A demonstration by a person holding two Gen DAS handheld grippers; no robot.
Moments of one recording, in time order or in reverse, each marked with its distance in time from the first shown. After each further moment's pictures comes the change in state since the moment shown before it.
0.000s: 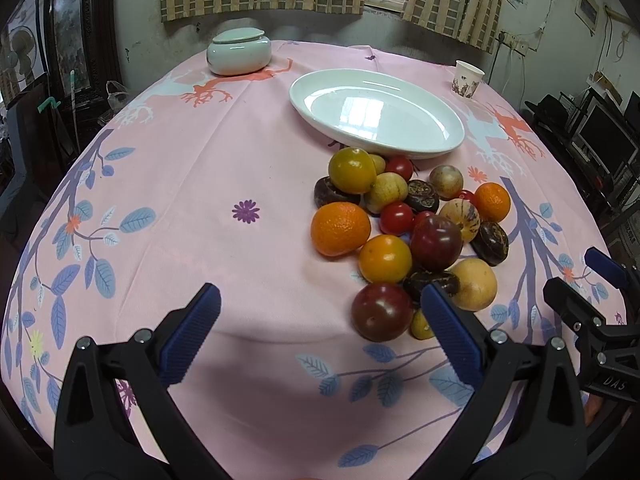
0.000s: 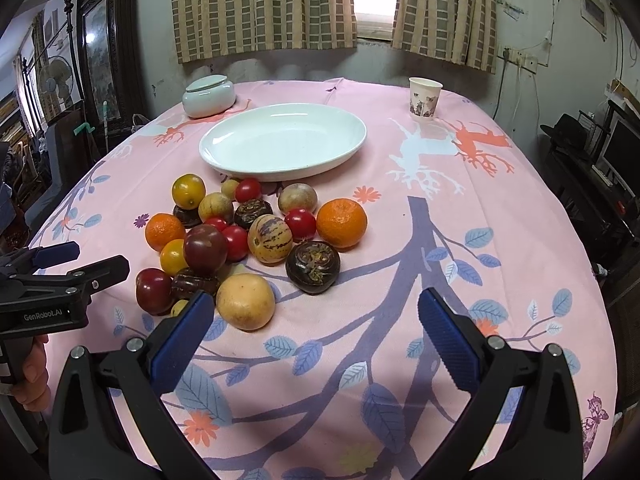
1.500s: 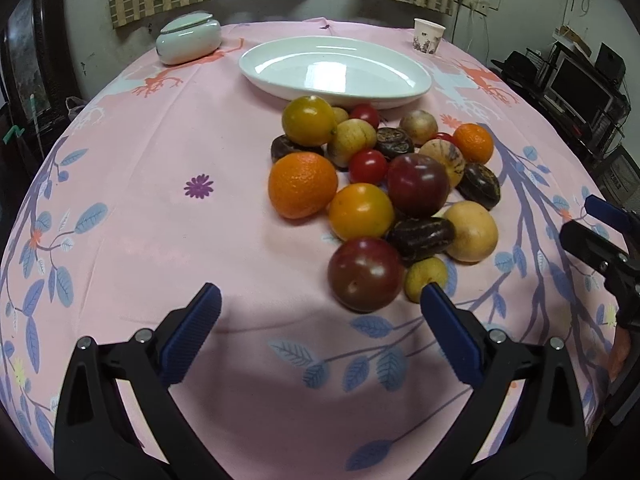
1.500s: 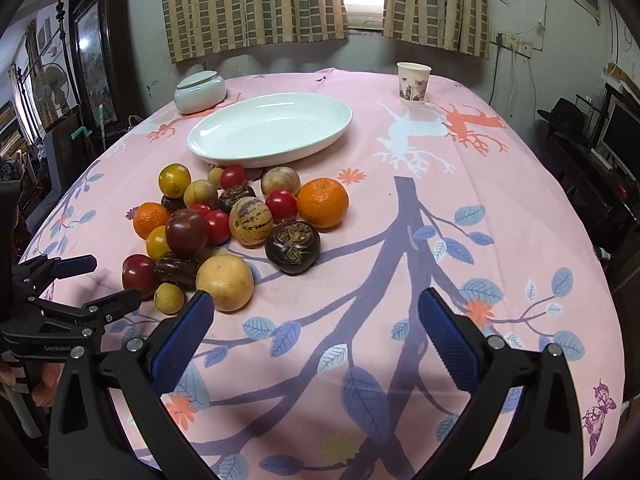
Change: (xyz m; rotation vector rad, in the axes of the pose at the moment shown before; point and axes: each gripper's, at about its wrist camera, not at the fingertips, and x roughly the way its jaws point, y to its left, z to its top) left arm 0.032 -0.012 -0.020 0.146 0.070 -0.078; right arm 0.003 -0.020 -0.016 0.038 0.029 0.021
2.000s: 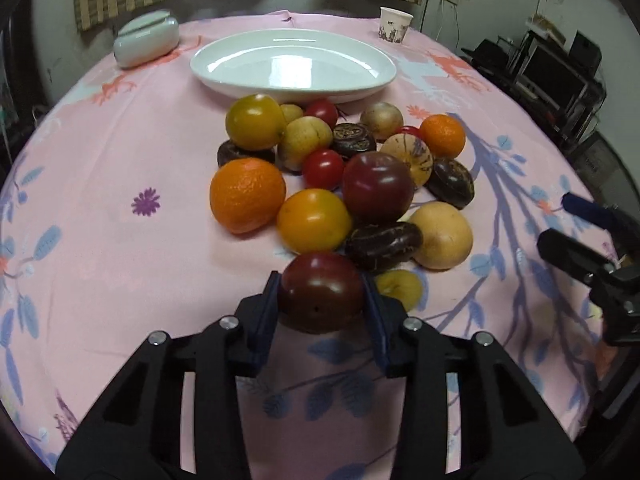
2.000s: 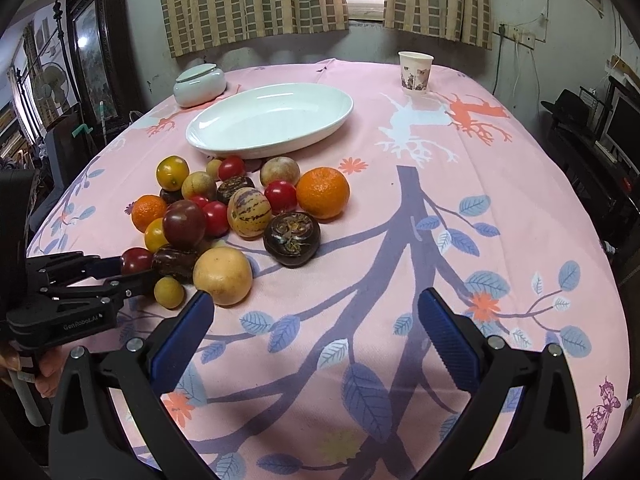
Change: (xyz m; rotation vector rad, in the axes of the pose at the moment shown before) left arm 0.015 -0.021 0.010 0.085 0.014 -0.091; right arm 0.005 -0.003 0.001 0.005 0.029 0.017
